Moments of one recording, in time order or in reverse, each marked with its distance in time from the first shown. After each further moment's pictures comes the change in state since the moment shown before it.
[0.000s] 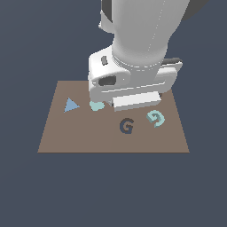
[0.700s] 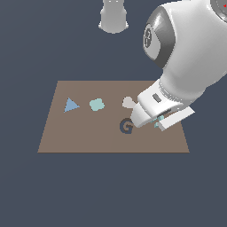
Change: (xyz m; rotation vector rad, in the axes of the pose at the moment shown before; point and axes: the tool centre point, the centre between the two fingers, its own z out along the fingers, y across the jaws) arm 0.034 -0.099 0.067 -0.003 0.007 -0.318
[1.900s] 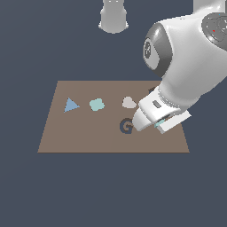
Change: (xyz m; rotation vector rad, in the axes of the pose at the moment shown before) arm 0.003 -0.006 0.024 -0.003 0.001 -0.025
